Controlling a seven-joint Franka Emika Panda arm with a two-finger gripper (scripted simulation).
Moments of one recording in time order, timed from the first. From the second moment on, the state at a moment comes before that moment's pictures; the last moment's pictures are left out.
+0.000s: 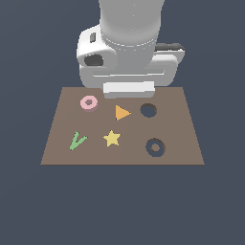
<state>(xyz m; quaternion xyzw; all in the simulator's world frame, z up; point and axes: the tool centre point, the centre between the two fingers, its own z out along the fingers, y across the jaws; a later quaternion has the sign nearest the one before) -0.021 0.012 0.143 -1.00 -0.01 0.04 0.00</state>
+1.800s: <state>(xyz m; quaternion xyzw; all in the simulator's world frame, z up) -0.060 -0.120 0.051 -0.94 0.35 0.00 0.00</state>
